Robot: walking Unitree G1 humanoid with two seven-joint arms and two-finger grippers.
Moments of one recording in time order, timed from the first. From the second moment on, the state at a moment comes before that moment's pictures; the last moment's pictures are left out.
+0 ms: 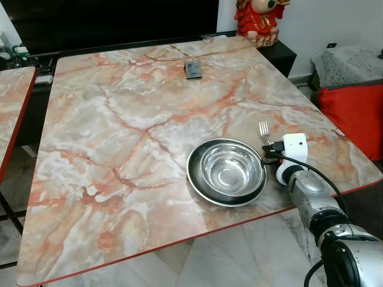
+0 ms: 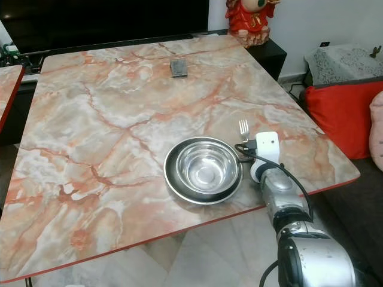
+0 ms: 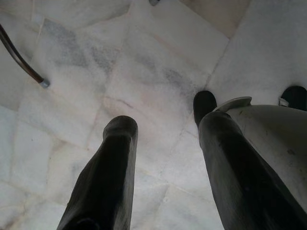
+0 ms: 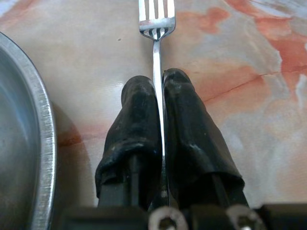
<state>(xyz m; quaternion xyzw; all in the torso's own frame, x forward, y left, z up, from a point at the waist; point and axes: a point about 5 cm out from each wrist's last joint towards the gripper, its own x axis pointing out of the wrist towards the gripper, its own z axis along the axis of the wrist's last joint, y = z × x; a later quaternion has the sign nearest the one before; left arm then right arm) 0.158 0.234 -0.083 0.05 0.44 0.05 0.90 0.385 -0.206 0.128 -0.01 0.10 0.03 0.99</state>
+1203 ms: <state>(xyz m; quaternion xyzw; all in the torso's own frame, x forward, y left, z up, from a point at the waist) 0.159 0.232 -0.083 0.06 0.44 0.04 0.90 0.384 -0.206 0.127 -0.01 0.09 0.02 1.00</state>
